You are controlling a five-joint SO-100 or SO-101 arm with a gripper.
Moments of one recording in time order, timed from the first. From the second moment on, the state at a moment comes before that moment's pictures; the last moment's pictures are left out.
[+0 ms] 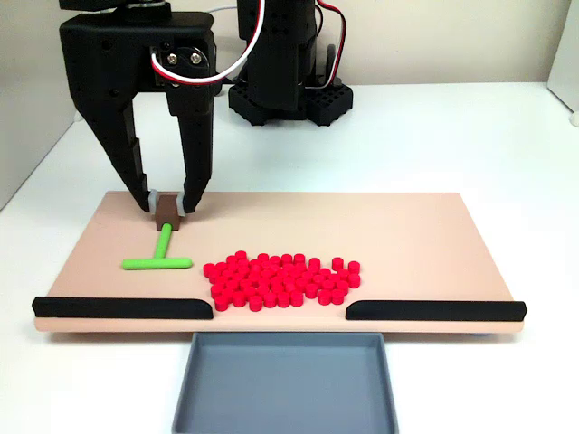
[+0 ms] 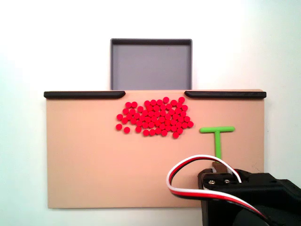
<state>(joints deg) 20.0 84.9 100.5 69.0 -108.7</state>
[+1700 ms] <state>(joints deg) 15.9 90.8 100.5 73.8 -101.8</state>
